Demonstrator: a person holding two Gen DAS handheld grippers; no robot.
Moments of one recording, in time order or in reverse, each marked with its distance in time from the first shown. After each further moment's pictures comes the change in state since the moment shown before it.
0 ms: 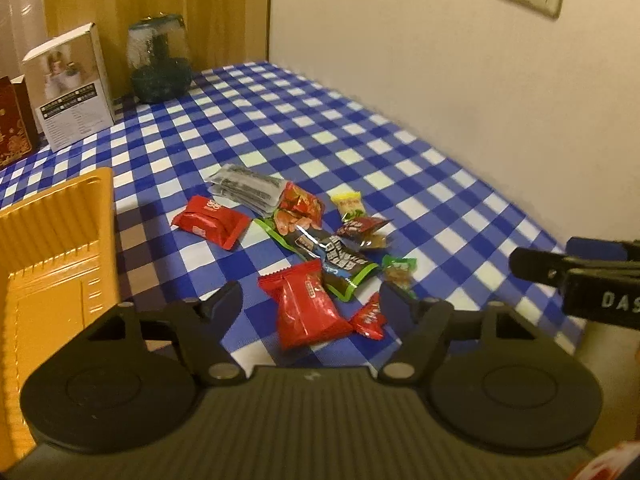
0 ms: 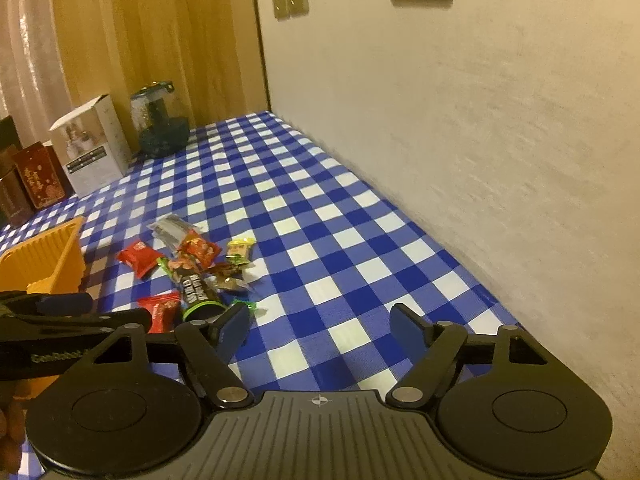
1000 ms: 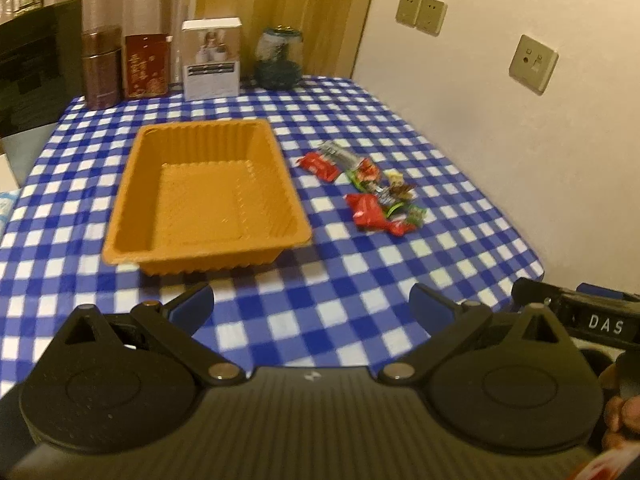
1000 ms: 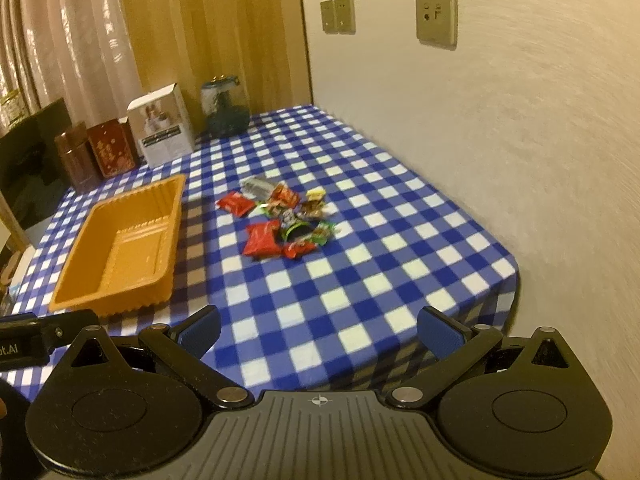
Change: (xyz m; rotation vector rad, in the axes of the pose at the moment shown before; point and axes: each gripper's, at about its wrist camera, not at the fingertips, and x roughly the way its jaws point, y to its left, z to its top) left arm -0.224 0.031 -0.095 -0.241 -0.045 0.090; right arm -0.163 0.077 -0.064 -0.030 0.019 0.041
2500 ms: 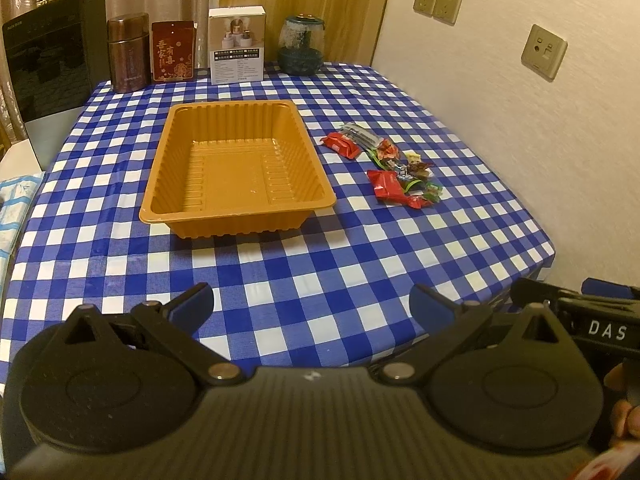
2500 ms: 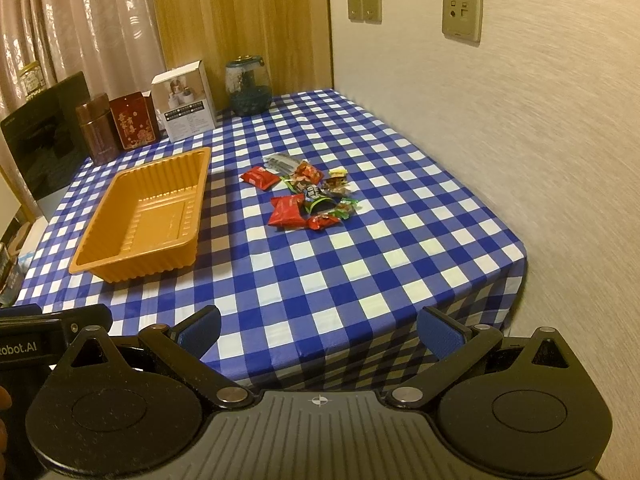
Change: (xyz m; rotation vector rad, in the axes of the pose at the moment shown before) left arm -0.035 0.011 -0.028 -0.017 0.039 0.076; right arm -0.022 0.028 -0.021 -0.050 0.058 0.021
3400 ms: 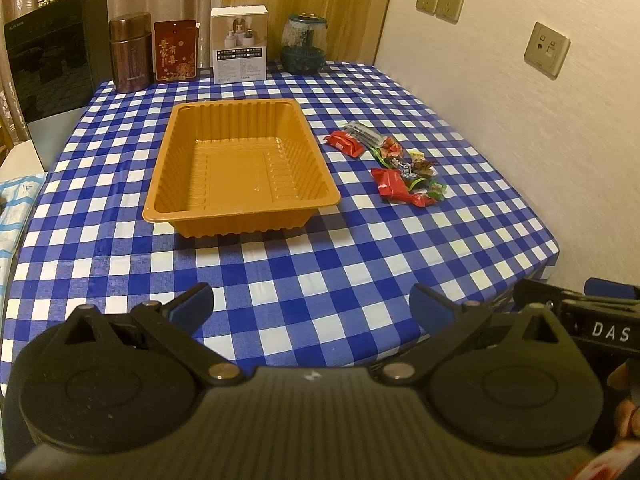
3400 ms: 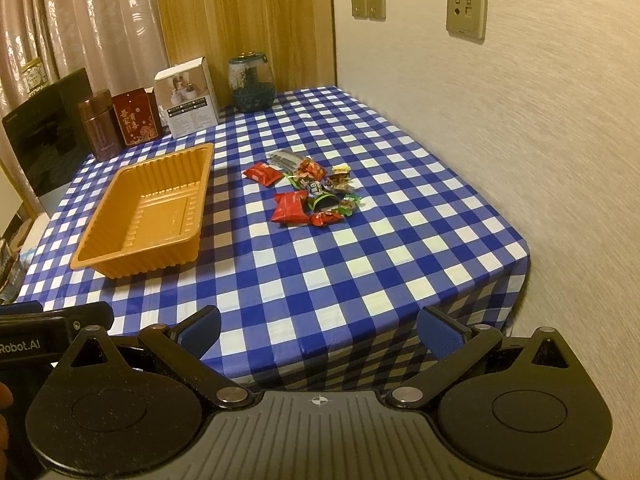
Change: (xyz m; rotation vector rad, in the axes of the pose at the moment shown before) left arm 0.000 0.004 -0.002 0.000 0.000 -0.001; right arm 0.002 0.002 -0.005 -0.001 0.004 0.003
